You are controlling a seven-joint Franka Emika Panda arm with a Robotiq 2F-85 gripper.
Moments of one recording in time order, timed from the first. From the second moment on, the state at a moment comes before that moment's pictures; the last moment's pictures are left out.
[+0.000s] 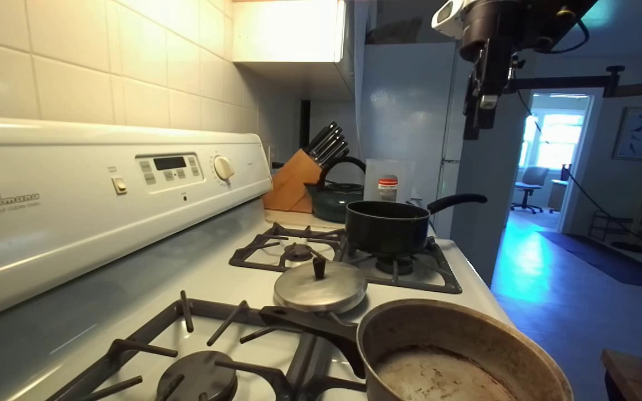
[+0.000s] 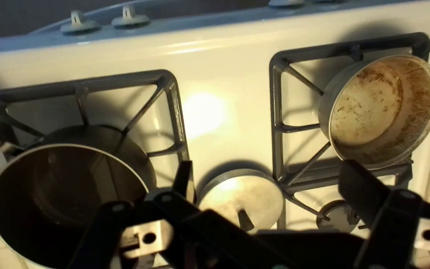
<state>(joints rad) 0.00 -0.34 -0.07 -2.12 0.09 1.78 -0.20</state>
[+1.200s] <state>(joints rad) 0.11 -0.21 0.08 -2.25 0.07 2.52 -0.23</state>
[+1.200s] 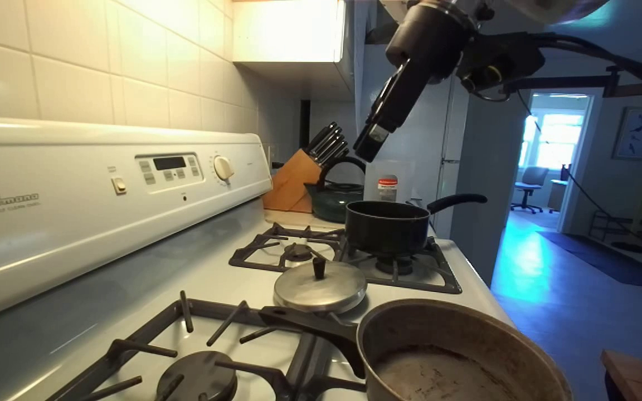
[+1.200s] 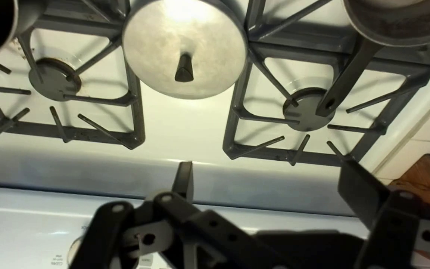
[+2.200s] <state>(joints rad) 0.16 0.19 0.13 -1.79 -0.02 2.54 -0.02</state>
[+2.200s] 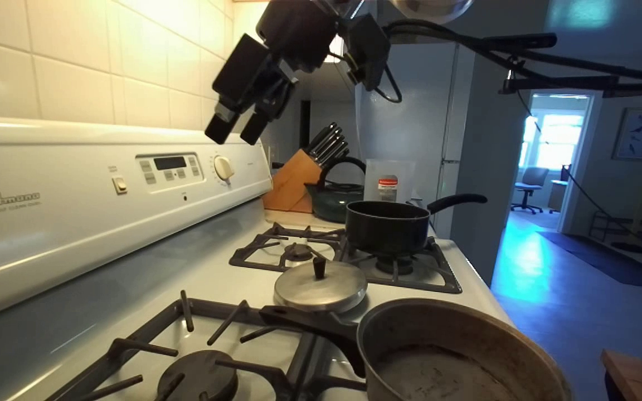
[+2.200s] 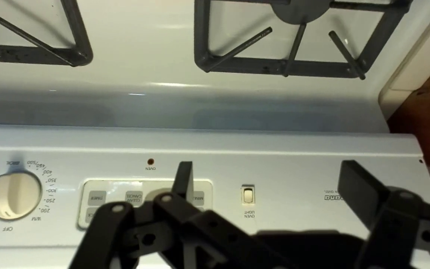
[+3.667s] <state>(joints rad) 0.18 0.36 0.14 -1.64 -0.04 2.62 -0.07</state>
